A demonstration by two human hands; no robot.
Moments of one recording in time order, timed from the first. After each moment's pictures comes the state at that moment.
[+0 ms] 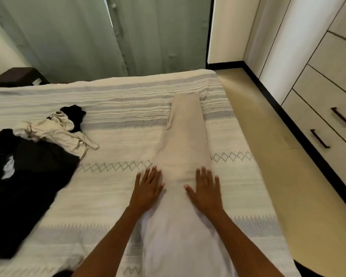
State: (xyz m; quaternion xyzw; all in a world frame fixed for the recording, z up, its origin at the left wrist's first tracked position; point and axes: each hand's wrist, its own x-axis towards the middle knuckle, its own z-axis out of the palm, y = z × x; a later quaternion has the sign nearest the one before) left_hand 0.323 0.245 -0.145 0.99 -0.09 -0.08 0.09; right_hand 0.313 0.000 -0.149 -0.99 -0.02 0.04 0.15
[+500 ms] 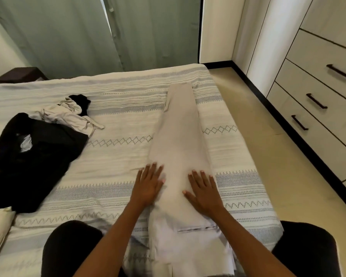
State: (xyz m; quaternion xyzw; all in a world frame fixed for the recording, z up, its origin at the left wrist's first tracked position) left_hand 0.181 0.245 -0.147 0.99 -0.11 -0.06 0.09; right_hand 0.149 -0.015 -0.171 -0.99 -0.10 0.07 0.11
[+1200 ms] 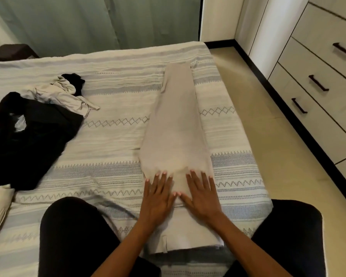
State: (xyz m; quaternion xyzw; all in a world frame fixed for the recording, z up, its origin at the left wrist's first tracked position) left_hand 0.061 0.186 -0.162 0.99 -0.11 0.00 0.10; right_hand 0.067 -0.011 -0.160 -0.98 -0.12 0.04 0.12
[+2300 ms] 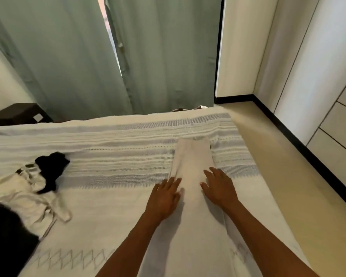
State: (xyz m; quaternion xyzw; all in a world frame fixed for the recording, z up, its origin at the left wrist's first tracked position) left_hand 0.599 0.190 -0.131 0.98 -0.14 -0.02 0.11; right_hand 0.631 -0.040 -0.128 -0.98 -0.09 0.00 0.15
